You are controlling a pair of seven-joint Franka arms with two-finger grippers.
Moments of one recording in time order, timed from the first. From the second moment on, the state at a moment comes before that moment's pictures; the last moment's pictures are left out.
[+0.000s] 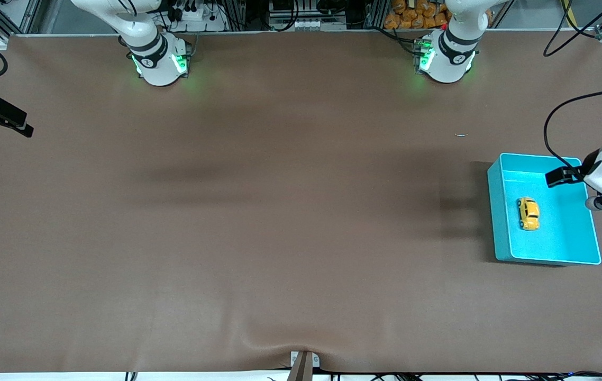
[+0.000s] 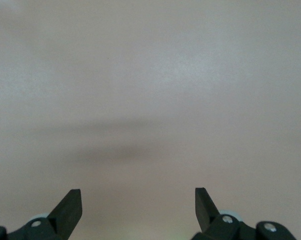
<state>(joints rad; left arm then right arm) 0.38 0.13 -0.30 -1.82 0.18 1.86 0.00 -0.02 -0.04 -0.05 -1.57 0.02 1.51 -0.03</state>
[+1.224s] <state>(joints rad) -0.04 -0.09 -0.08 -1.69 -0.02 1.56 -0.20 -0.02 -0.04 -0.05 -1.57 0.02 1.51 -0.03</state>
